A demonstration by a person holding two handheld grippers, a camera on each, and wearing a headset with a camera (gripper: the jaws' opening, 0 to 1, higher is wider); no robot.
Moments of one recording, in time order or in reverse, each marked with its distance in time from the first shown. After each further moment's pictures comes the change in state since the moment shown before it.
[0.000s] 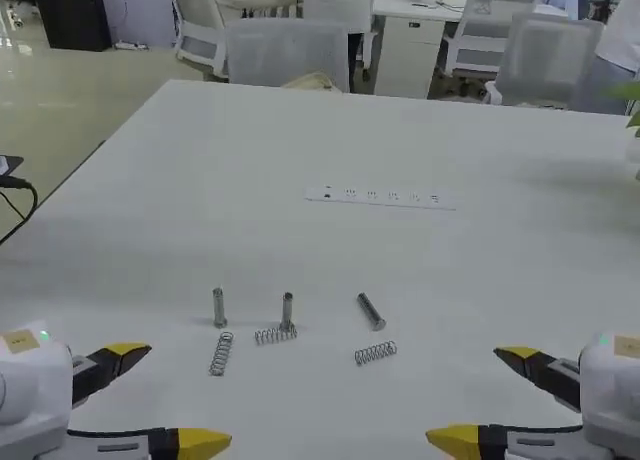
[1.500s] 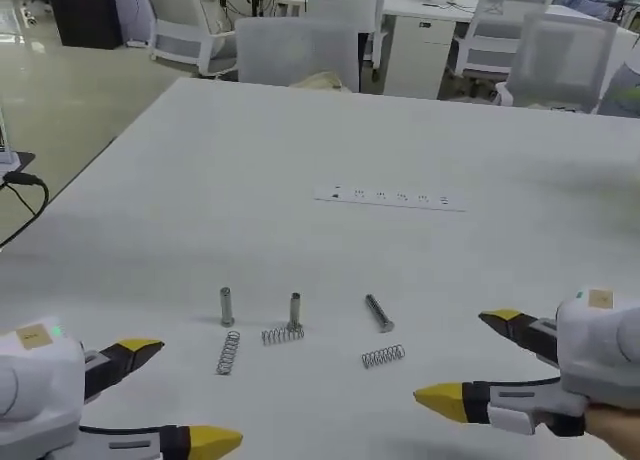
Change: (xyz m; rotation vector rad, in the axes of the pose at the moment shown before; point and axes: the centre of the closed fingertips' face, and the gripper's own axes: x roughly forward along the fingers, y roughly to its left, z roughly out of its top) left arm 0.001 -0.004 0.005 0.006 -0.014 -0.004; right arm 0.028 -0.010 0.038 -0.068 0.004 0.039
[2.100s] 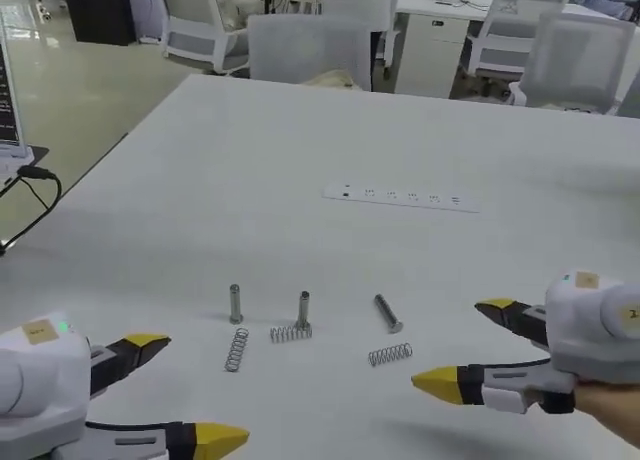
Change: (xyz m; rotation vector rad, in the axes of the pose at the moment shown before) left arm -0.002 0.001 0.001 -0.002 -0.007 0.007; right arm 0.019 -0.010 0.006 -0.007 0.032 0.022
